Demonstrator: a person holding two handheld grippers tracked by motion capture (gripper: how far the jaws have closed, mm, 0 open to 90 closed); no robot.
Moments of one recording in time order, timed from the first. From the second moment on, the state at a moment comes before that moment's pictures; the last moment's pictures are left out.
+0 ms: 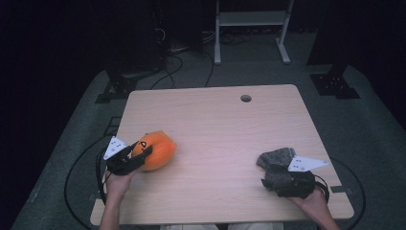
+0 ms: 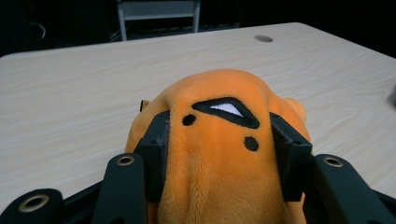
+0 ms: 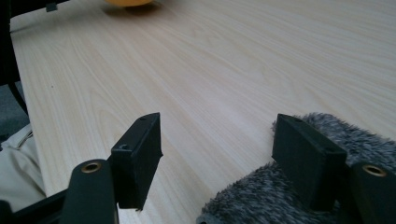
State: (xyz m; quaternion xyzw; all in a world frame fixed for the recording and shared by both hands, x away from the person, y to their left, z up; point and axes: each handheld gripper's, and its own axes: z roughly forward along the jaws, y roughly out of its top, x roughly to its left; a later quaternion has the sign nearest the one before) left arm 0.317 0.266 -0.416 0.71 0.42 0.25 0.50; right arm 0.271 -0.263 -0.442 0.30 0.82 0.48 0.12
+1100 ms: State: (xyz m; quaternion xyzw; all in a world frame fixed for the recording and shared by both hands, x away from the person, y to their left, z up) left arm 0.306 0.122 -0.418 0.79 0.27 0.19 0.52; right arm 0.325 -0.272 -0.445 0.39 0.81 0.40 0.14
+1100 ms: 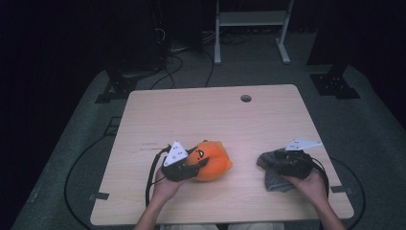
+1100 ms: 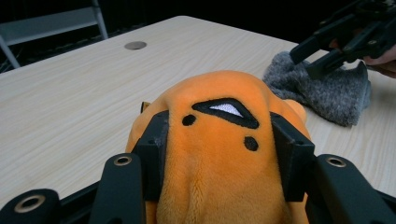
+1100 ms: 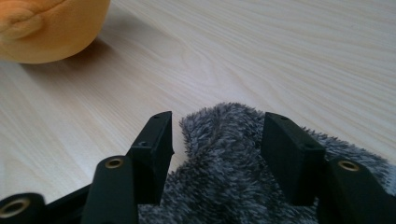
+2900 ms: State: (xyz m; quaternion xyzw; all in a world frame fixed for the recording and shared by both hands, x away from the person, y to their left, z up) left arm 0.307 0.115 -0.439 0.82 0.26 0.12 0.50; right arm 0.290 -0.199 -0.433 0.30 0.84 0.42 0.15
